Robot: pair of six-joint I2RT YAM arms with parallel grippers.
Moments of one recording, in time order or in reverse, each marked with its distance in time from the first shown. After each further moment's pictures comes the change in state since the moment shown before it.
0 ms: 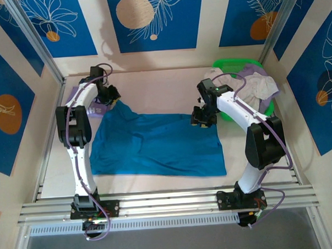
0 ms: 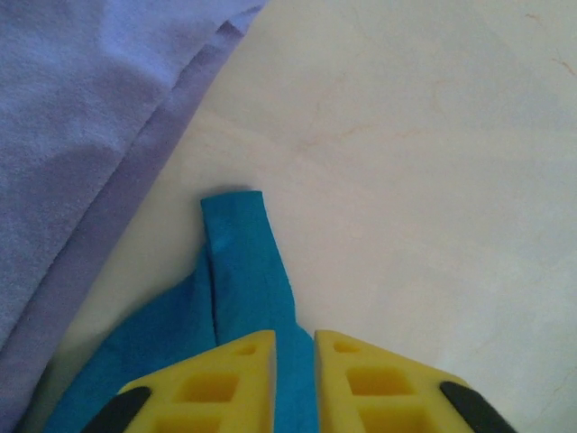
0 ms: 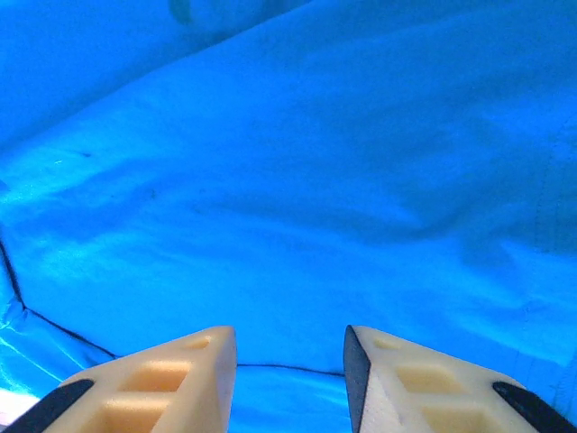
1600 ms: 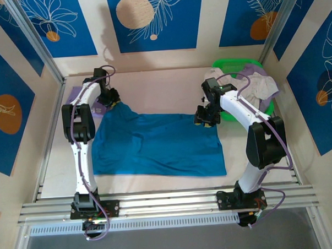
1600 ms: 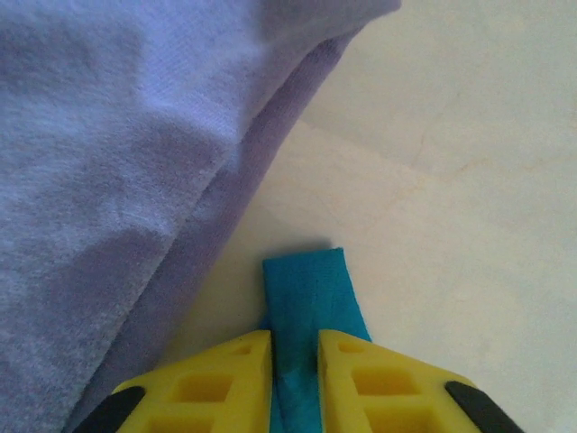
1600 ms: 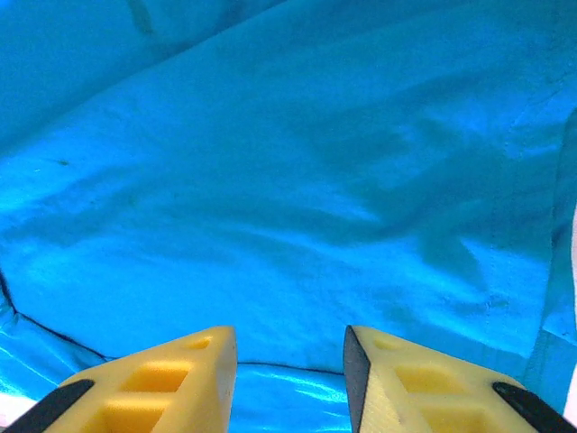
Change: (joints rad) left arm -0.001 0.148 0.151 -0.097 -0.088 0.080; right arm -0.045 -0.001 0.000 -0.026 -0.006 -0.026
